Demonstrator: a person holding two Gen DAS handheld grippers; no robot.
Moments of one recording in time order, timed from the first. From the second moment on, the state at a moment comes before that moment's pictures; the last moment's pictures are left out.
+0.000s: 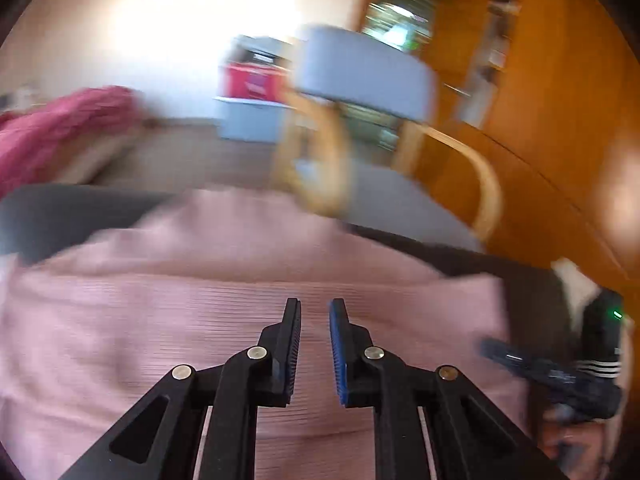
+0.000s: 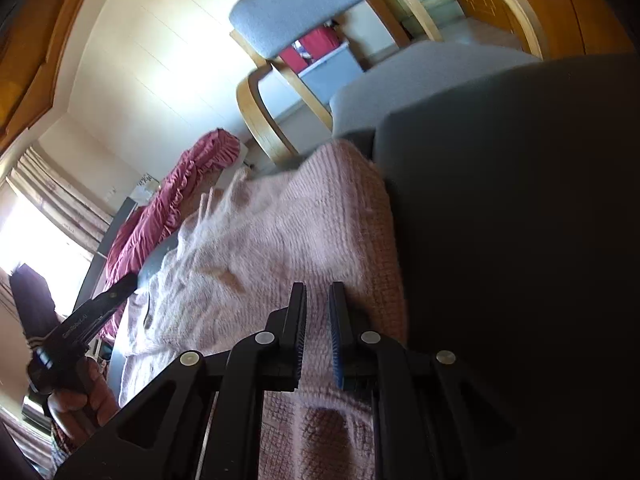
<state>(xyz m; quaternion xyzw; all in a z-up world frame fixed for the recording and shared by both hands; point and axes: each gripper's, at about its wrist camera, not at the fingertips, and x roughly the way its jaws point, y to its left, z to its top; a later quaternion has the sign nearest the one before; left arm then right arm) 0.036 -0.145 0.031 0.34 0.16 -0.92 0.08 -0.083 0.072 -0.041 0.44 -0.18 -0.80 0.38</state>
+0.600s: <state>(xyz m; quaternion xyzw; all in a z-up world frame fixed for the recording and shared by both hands) -0.006 -0.125 -0.020 0.38 0.24 -0.89 0.00 -0.107 0.083 -0.058 0.44 -0.23 -0.81 0.32</state>
